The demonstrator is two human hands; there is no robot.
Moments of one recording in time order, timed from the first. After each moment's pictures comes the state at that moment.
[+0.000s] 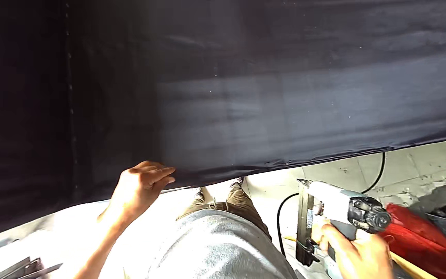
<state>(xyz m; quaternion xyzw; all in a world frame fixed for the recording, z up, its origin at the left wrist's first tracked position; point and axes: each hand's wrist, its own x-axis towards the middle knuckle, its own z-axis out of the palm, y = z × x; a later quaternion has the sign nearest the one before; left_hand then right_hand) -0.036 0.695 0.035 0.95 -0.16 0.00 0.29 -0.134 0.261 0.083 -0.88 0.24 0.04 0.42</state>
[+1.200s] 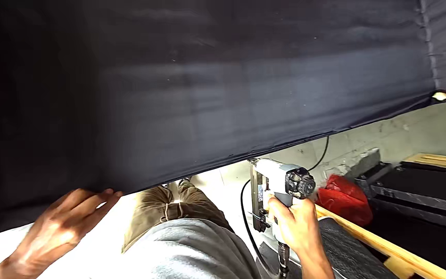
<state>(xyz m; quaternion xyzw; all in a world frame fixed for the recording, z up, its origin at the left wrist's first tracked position) -0.074 0.746 -0.018 0.91 -0.38 0.05 0.16 -0.108 0.266 0.068 -0.90 0.21 0.03 0.39</state>
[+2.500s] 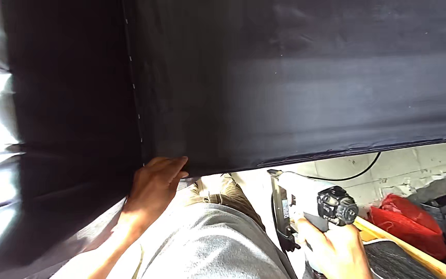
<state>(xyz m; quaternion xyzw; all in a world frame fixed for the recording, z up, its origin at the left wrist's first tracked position) -0.085 0.835 0.037 0.95 -0.11 0.00 0.29 -0.156 0.477 0.087 -0.91 0.15 0.09 0.37</state>
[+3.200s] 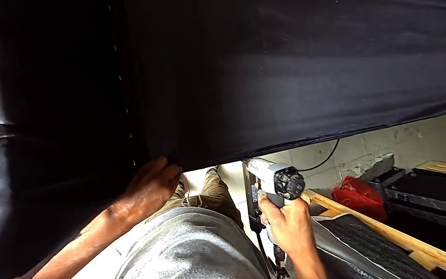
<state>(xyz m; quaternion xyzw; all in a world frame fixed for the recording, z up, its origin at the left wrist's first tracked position) -0.089 0.859 0.006 0.91 -0.38 0.01 0.15 -0.159 0.546 0.072 -0.91 0.18 0.05 0.38</state>
